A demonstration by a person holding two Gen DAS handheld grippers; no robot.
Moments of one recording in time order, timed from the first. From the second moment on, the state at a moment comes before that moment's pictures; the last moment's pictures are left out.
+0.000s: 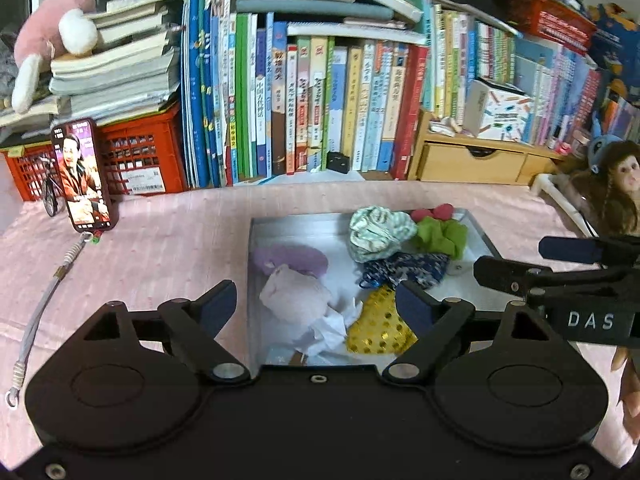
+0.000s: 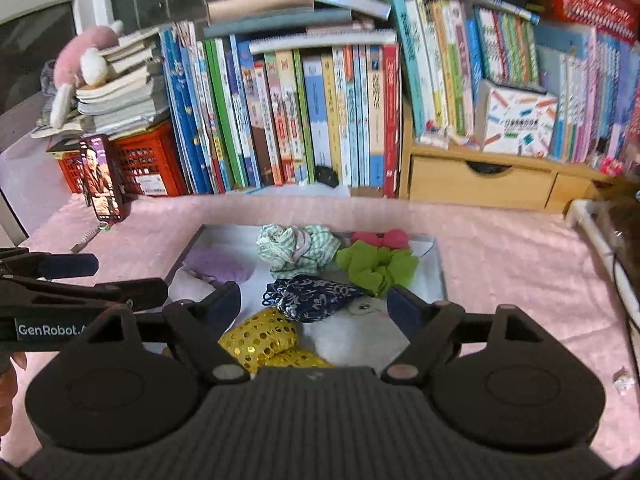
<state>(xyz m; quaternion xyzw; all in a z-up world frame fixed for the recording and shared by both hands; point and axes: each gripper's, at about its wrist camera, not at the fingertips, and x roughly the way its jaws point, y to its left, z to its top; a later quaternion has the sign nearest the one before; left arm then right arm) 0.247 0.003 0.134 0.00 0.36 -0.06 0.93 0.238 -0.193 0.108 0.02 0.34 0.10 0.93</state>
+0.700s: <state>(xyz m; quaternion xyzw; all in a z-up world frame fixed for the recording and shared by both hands) 0.155 -0.003 0.123 0.03 0.28 -0.07 0.96 0.151 -0.205 0.097 -0.01 0.25 0.11 0.96</state>
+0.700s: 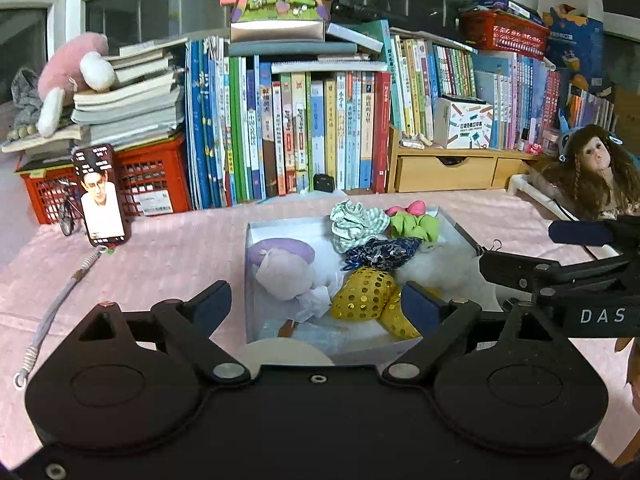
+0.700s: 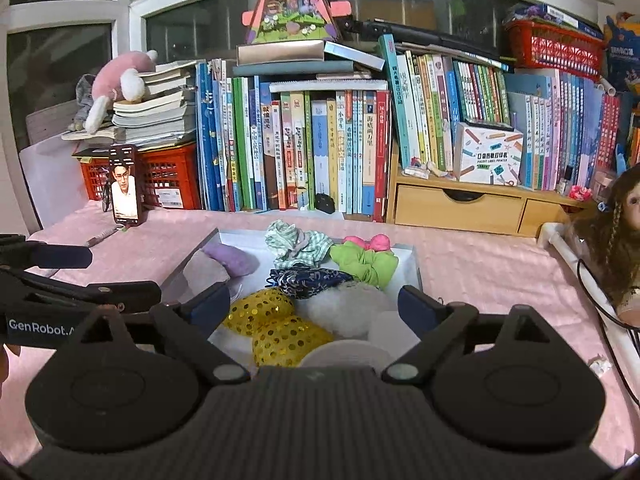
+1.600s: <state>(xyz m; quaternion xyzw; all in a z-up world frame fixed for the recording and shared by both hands) 0.080 0.005 0.091 0.02 0.24 -0.07 0.97 0.077 -0.203 0.073 -0.01 0.19 0.09 0.98</state>
